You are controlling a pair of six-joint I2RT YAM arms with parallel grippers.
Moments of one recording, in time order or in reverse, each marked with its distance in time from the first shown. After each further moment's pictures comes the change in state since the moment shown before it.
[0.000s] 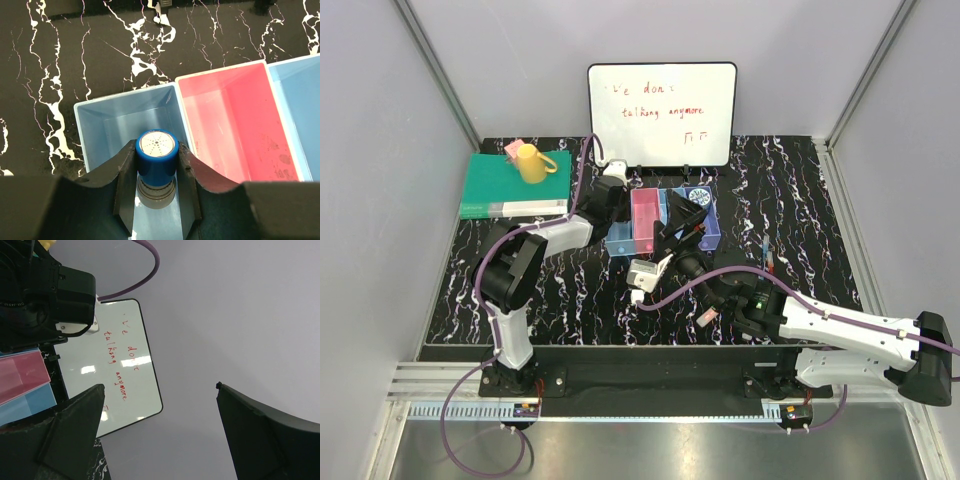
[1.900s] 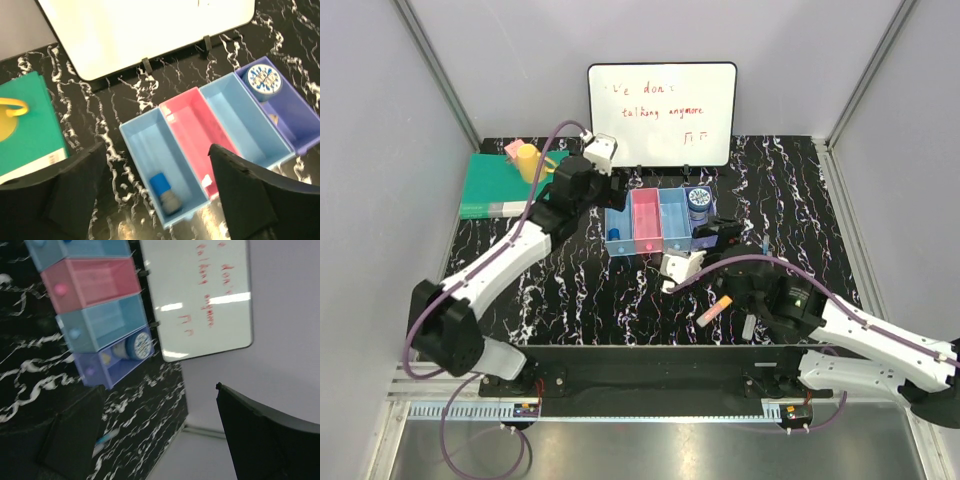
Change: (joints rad) left arm -0.003 -0.445 0.024 -0.271 0.108 0.245; right arm -0.090 -0.159 0.052 -0.628 0.040 0.395
